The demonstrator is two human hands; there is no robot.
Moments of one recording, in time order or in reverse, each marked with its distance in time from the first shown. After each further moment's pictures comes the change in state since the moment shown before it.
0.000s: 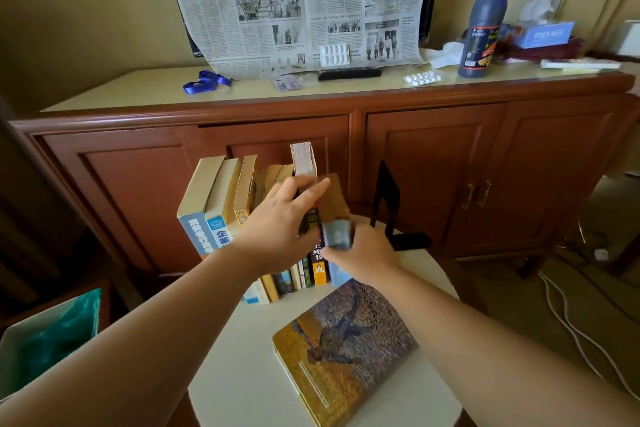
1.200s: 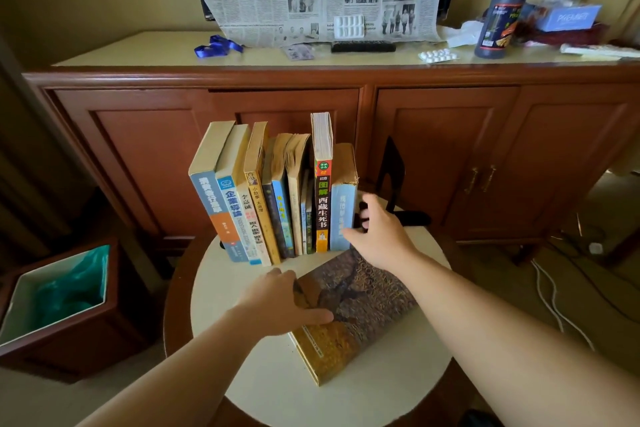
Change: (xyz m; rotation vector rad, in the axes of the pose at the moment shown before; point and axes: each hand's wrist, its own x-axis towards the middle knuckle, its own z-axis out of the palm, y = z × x) left_hand -0.108 0.022 0.086 -0.049 -0.628 -0.599; right_hand -0.026 0.019 -0.009 -0.055 -0.015 -0.010
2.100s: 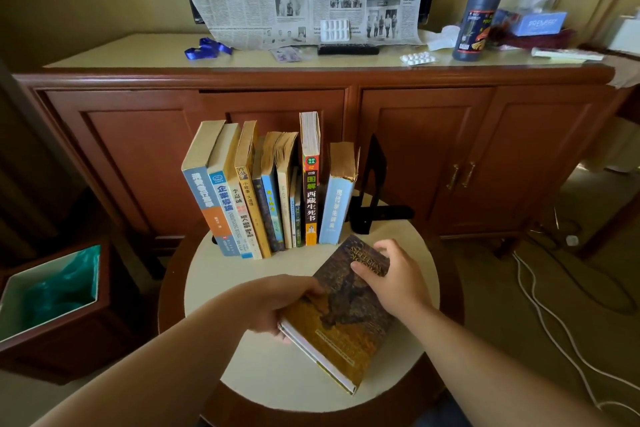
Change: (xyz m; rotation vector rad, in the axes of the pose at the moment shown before) left_hand -0.019 0.027 -0.012 -0.969 -0.529 -0.296; right_hand -0.081 0.069 0.012 0.004 0.179 0.070
